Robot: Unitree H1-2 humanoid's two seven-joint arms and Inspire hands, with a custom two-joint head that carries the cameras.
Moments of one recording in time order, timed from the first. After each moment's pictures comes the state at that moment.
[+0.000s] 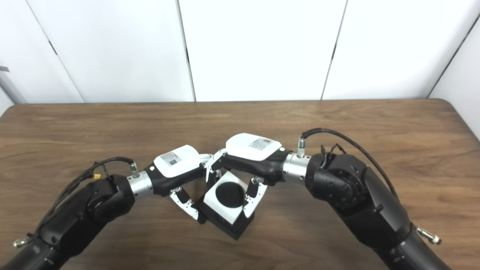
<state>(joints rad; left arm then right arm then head) -0.47 0.44 -0.58 0.20 0.67 -0.46 -0.25 -0.46 -0.43 0.44 -0.35 -0.50 -0.01 0.70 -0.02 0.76</state>
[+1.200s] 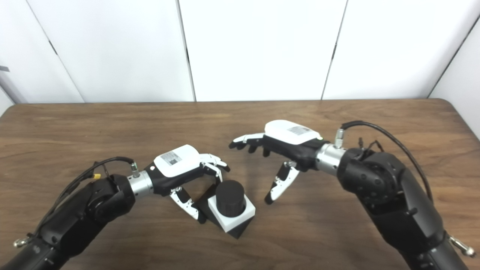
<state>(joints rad) -0.47 0.44 -0.58 0.20 0.67 -0.45 -0.25 -0.38 -0.50 0.22 -0.39 -0.48 0.13 0.71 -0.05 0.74</state>
